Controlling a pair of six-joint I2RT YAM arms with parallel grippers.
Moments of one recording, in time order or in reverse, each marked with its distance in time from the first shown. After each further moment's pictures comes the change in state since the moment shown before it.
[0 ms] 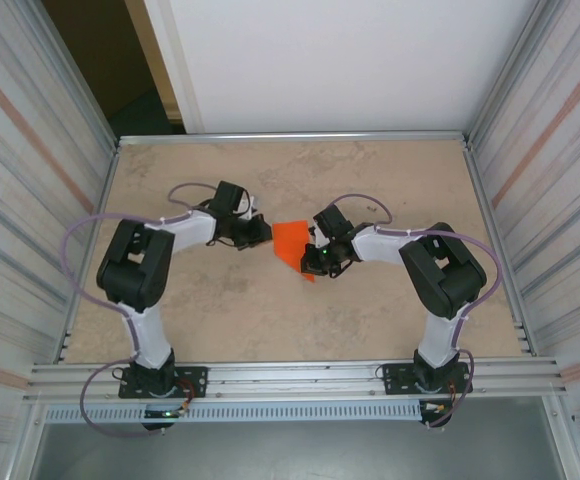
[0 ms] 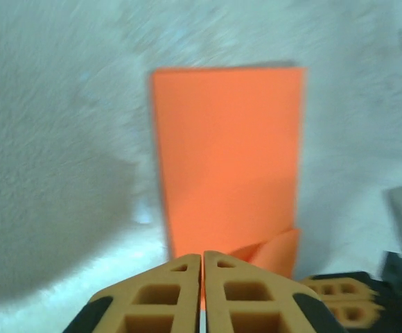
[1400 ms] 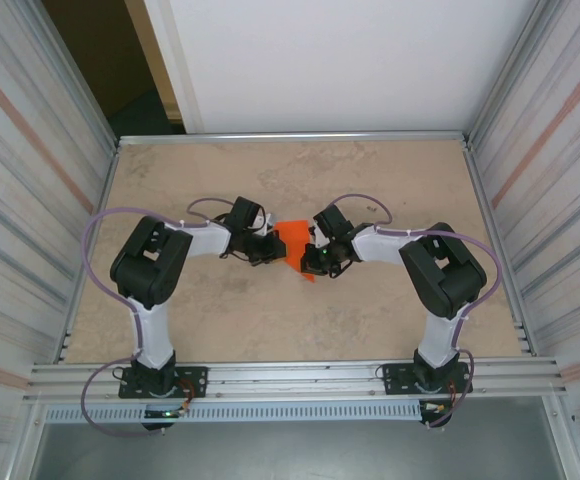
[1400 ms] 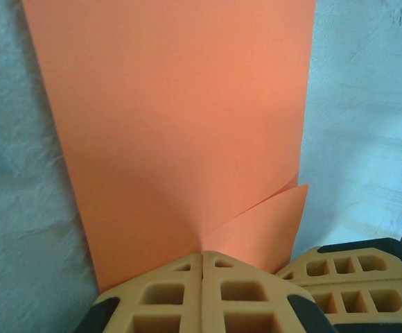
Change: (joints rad) left arm -0.088 0.103 -0.066 0.122 0.071 -0.058; right arm 0.000 -0.004 0.004 -0.004 -0.002 0.003
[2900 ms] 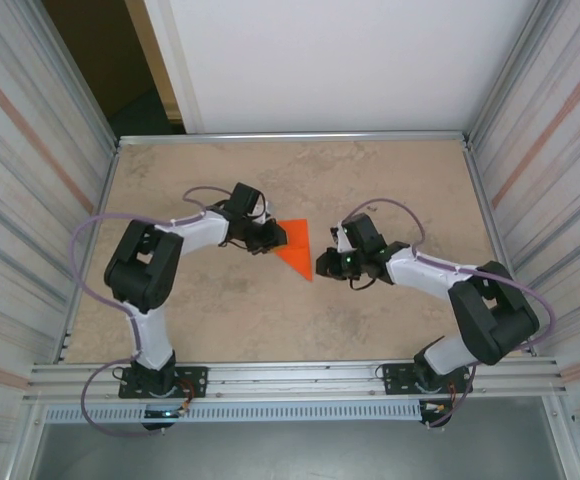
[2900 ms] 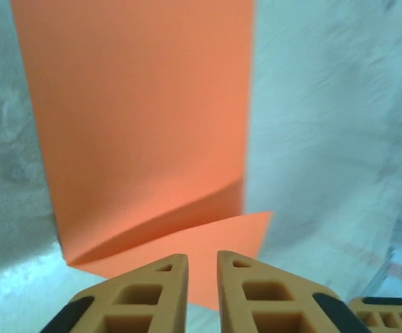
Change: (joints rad) left arm 0.013 -0.089 0.112 -0.159 -0.051 -0.064; right arm -0.045 -0.359 -0.242 0.113 0.013 0.025
